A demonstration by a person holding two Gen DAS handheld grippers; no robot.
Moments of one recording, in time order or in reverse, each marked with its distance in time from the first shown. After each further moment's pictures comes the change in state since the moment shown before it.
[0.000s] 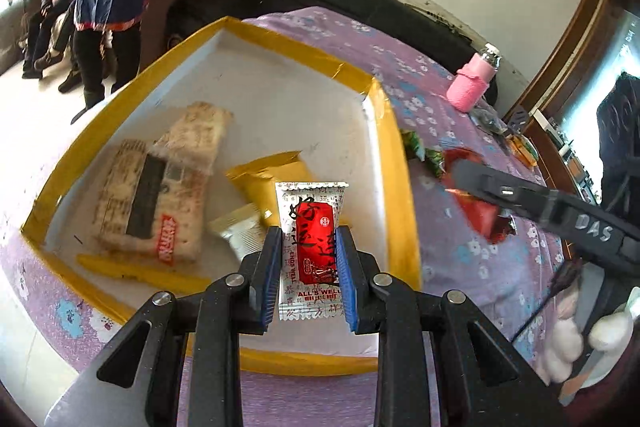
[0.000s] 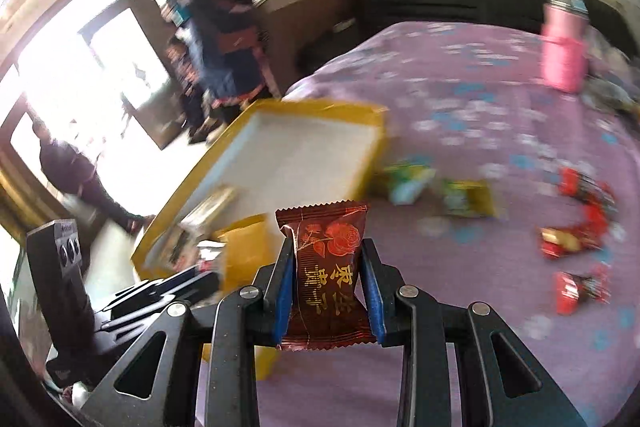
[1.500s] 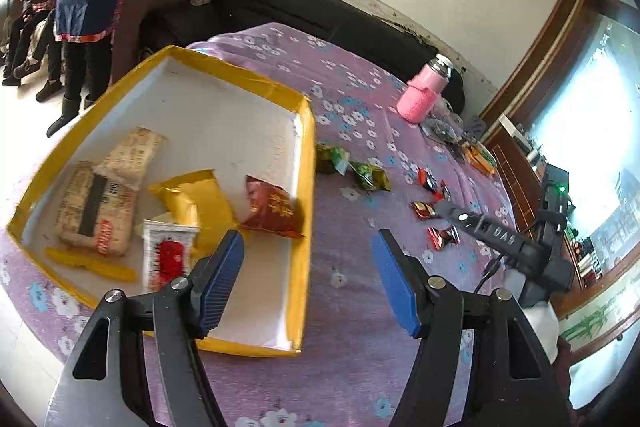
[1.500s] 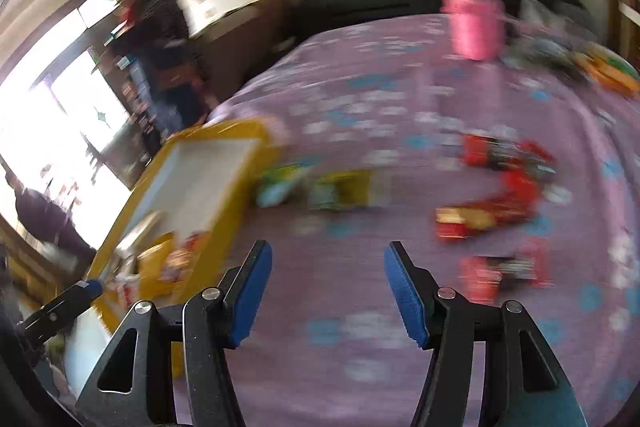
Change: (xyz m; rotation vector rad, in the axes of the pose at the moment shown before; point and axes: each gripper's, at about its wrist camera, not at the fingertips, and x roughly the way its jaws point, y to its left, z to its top) left arm -0.030 -0.060 0.003 0.019 -0.042 -0.108; right arm -0.054 -0.157 -0.037 0.283 -0.127 -0.158
